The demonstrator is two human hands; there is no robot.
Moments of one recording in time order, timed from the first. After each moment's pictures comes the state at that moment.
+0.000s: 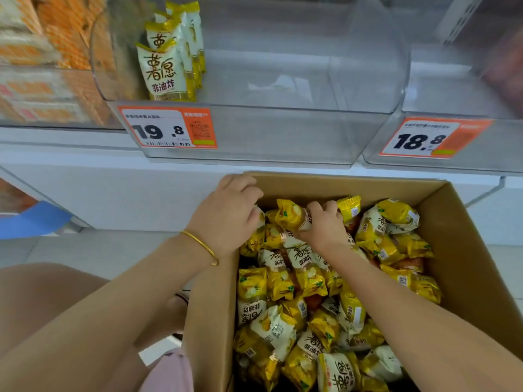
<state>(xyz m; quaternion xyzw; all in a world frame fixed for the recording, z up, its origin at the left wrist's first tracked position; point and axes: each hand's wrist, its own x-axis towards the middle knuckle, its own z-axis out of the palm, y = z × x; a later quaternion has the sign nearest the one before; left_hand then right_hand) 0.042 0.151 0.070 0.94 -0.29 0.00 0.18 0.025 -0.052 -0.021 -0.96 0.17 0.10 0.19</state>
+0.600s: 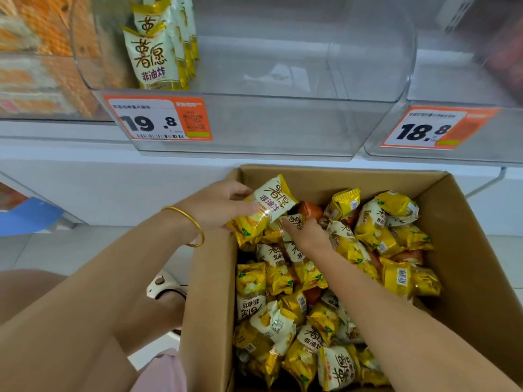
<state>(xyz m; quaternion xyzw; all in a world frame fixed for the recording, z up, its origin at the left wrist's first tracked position) 0.059 0.156 0.080 0.82 -0.05 -0.34 0.47 0.023 -0.034 -0.048 -0.86 0.32 0.21 0.35</state>
